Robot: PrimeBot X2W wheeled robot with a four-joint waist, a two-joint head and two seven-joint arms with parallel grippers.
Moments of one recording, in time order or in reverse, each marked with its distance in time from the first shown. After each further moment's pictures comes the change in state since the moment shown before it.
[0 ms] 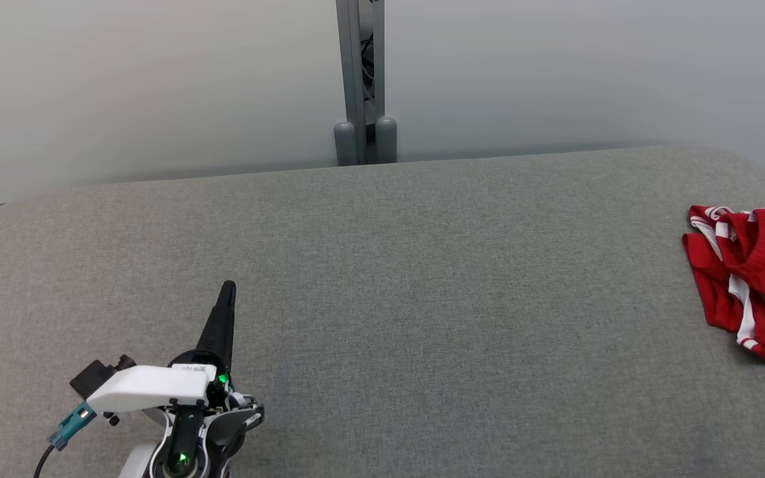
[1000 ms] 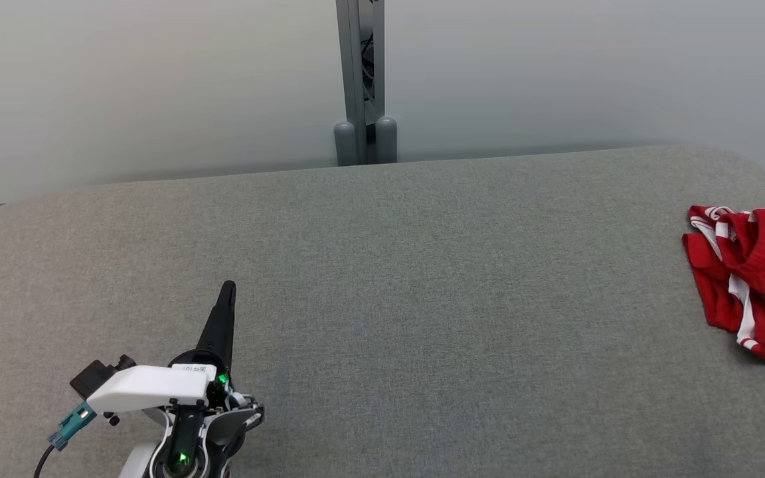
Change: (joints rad) left arm 0.000 0.000 0.000 0.000 0.000 0.000 0.000; right arm -0.001 0.010 -0.012 0.001 -0.010 0.000 0.014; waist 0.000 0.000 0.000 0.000
